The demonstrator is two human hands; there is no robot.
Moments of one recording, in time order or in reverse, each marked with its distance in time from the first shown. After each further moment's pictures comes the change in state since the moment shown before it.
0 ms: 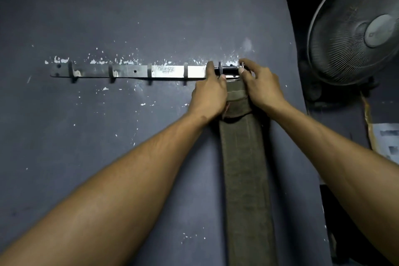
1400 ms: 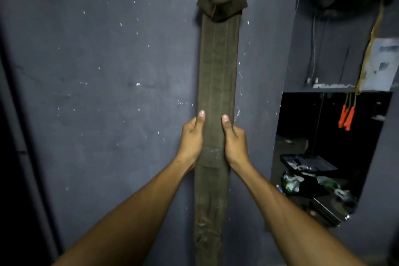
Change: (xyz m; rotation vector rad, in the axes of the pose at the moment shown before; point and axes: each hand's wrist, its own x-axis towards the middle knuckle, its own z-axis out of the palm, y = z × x) left_hand -0.357 -0.039 0.032 -0.810 -0.059 -0.691; right_hand -0.385 0.014 -0.003 0.641 -0.219 0.732
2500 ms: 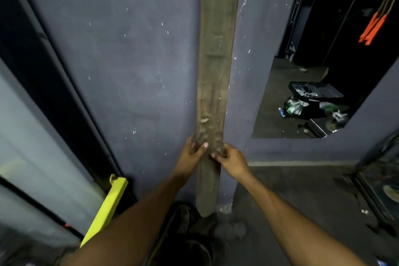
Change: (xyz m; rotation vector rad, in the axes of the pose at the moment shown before) left_hand -0.313 -0.163 -0.078 0.258 -0.046 -0.581; right_hand -0.293 0.166 -0.113 -0.622 -0.462 0.522
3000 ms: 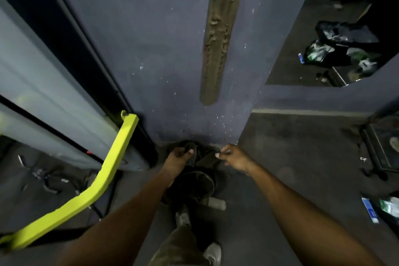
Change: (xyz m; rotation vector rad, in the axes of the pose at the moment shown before) left_hand -0.119 -0.192 -0.053 0.108 0.194 -0.529; right_hand -0.101 0.105 0.090 0.021 -0.383 0.411
